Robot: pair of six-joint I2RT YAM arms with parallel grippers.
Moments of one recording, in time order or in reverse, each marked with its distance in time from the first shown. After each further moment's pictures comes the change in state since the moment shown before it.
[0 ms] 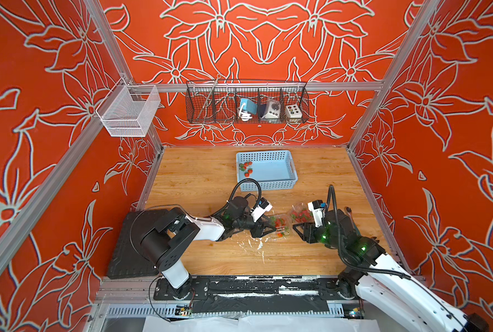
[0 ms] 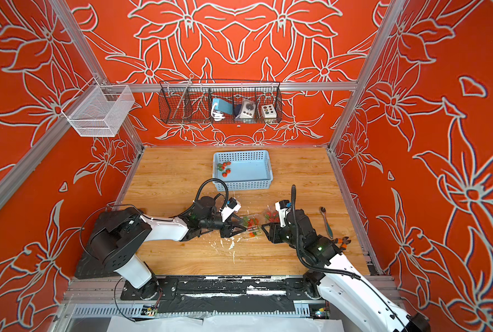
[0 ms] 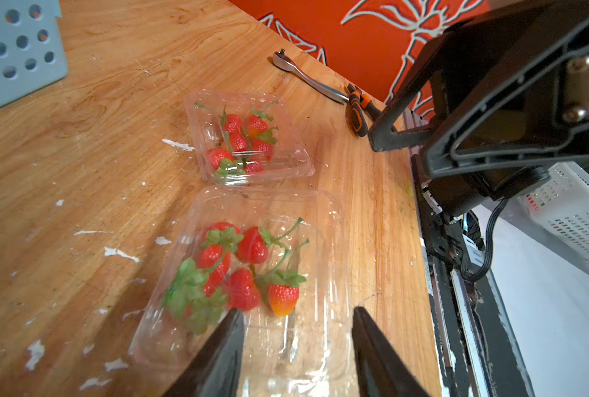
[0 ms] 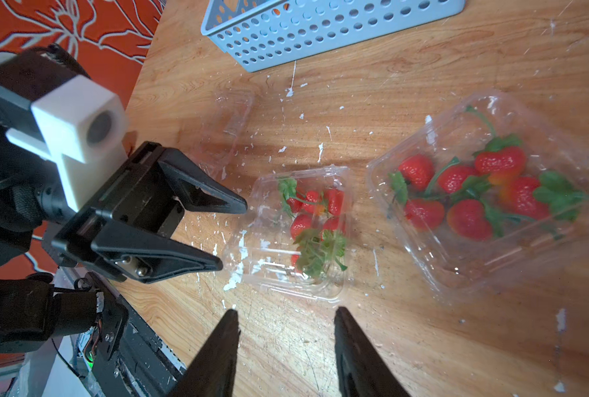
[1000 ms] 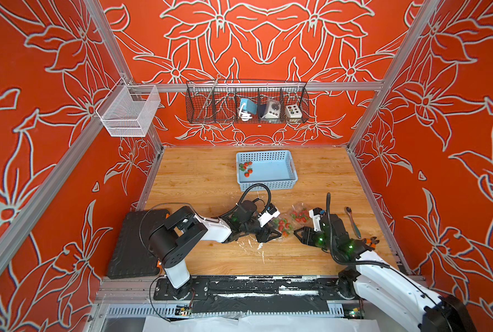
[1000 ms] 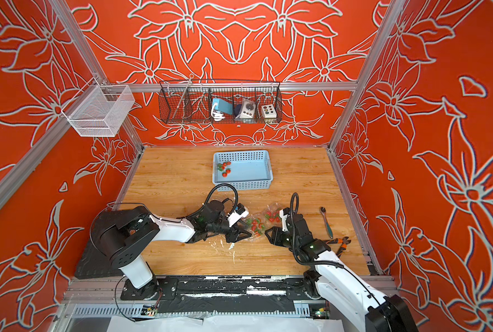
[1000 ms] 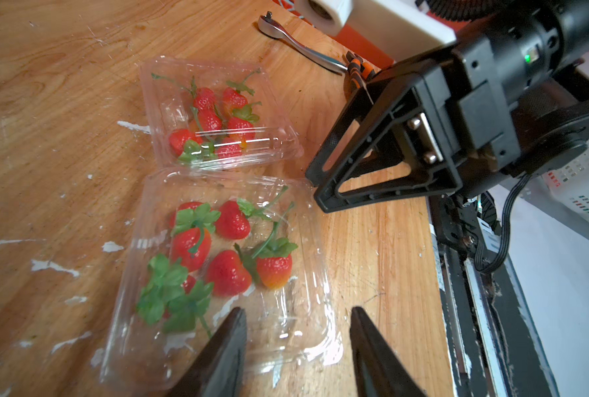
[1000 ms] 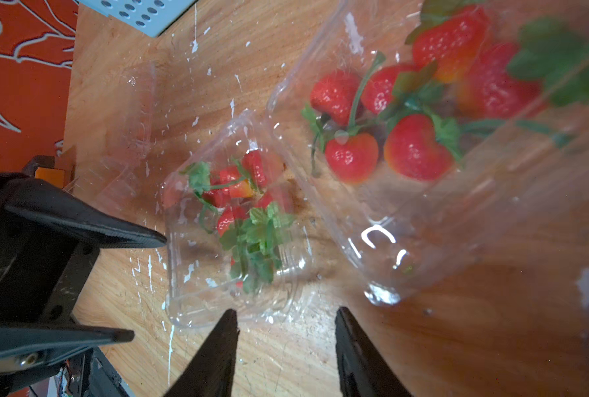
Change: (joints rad) left arm -0.081 0.064 0.045 -0.034 -0.068 0.034; right arm -0.127 0.172 -0.203 0.246 -0.081 0.075
